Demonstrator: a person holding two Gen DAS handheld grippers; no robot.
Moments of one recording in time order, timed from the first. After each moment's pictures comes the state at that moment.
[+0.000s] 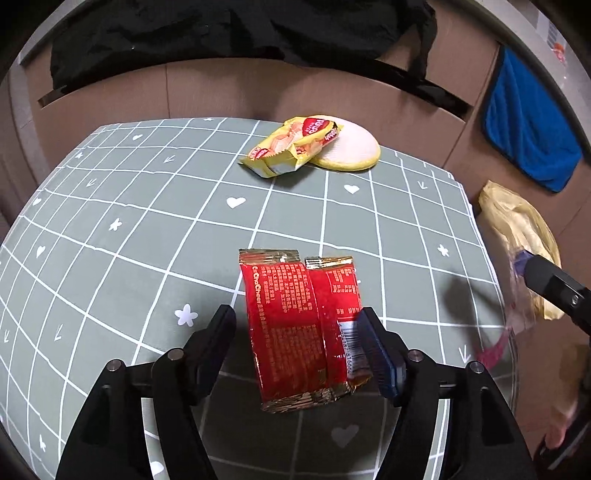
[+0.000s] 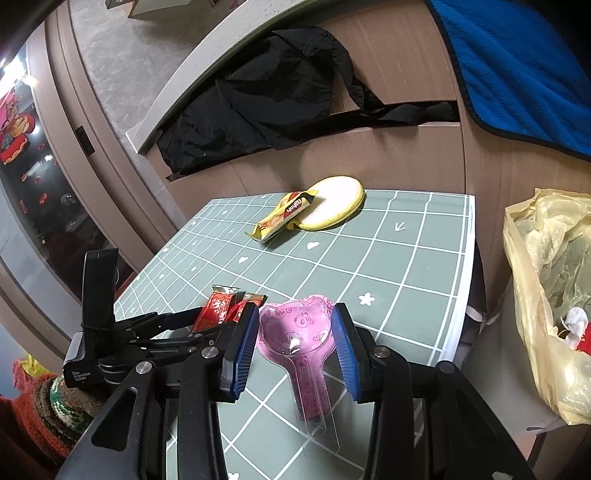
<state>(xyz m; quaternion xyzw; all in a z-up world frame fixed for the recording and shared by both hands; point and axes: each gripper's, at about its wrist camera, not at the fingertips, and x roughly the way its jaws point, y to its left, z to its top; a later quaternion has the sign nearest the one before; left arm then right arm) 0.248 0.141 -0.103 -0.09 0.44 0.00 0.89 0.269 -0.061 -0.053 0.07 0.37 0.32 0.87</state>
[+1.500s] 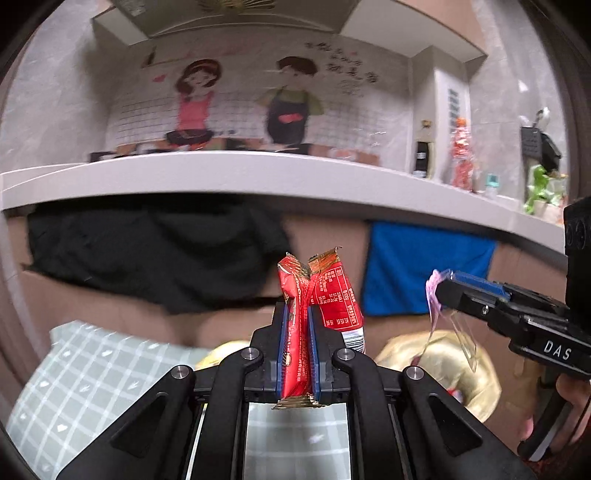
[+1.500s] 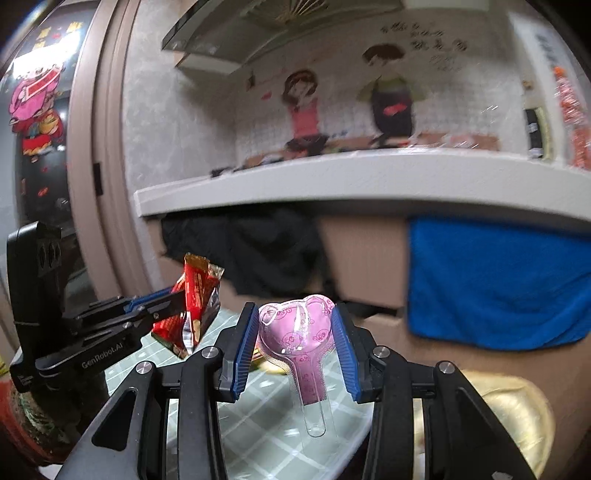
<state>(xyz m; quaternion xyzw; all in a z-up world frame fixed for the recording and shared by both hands) 0.243 0.060 0.088 -0.04 0.15 -0.09 0.98 0.267 -0.118 0.097 -0.01 0.16 0.28 0.95</state>
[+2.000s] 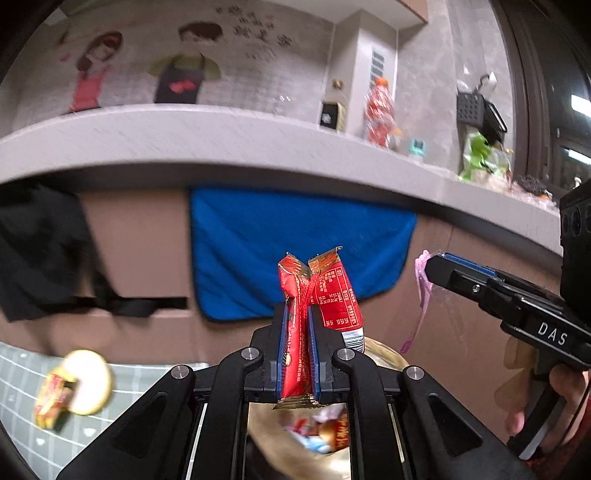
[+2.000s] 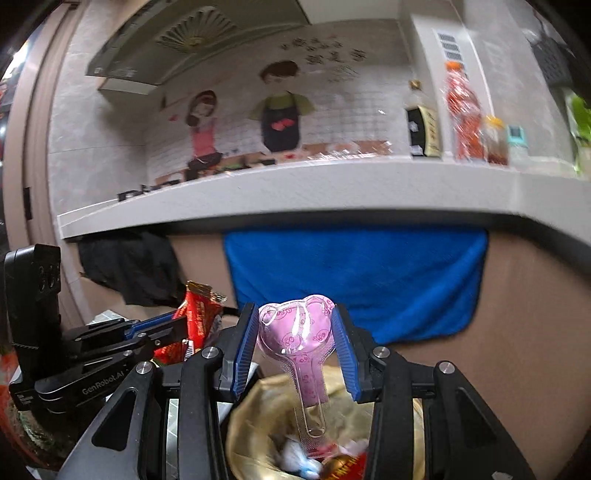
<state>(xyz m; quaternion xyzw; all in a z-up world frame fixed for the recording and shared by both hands) 0.314 -0.100 0.070 -0.04 0.19 -0.24 0.95 0.280 -0.272 0.097 0.01 0.16 0.13 0.98</state>
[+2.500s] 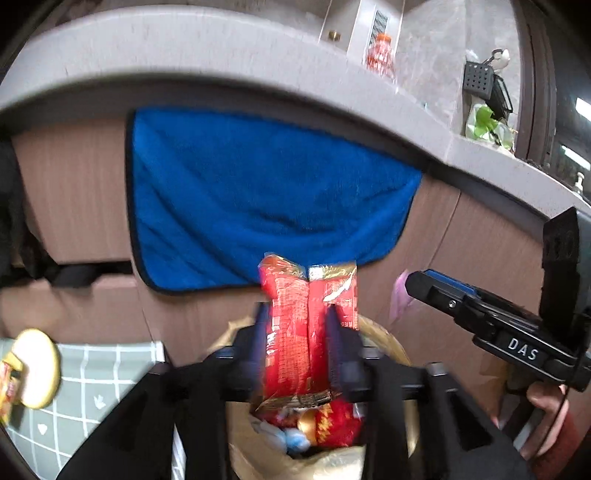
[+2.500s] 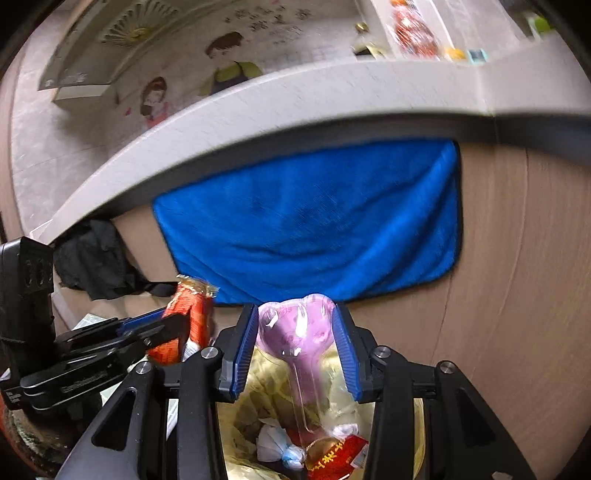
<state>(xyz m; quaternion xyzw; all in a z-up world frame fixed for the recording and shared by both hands) 0.369 -0.130 0.027 -0.05 0.28 -0.28 0.92 0.320 -0.312 0.040 0.07 0.22 0.09 0.97</state>
